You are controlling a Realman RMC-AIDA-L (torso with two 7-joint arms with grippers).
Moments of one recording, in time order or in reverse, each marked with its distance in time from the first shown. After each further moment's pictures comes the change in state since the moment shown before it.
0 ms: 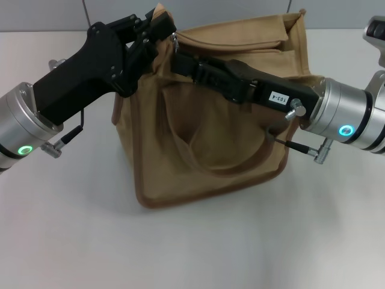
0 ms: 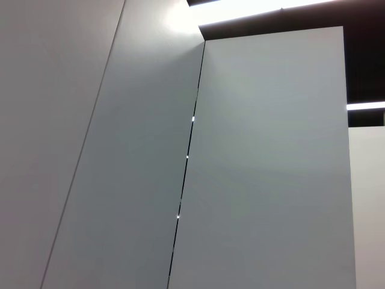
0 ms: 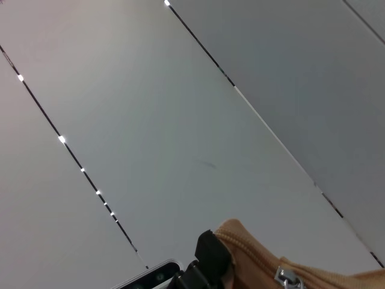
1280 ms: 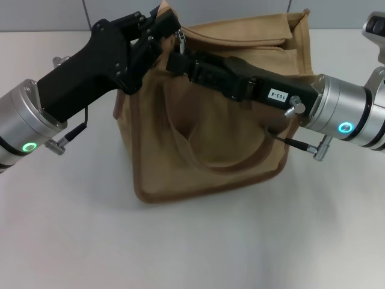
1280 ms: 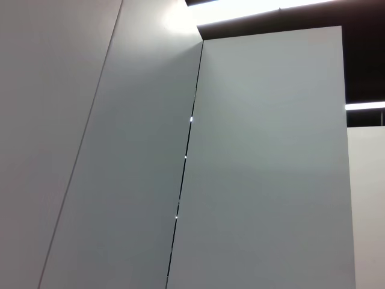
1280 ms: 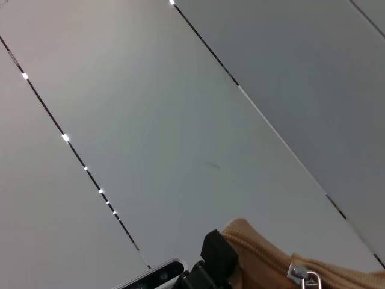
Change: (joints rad) left arm -0.014 0.000 -0.001 -0.011 0.000 -0.007 0.008; right arm 0.005 0.000 -0.004 -0.011 0.003 0.002 0.003
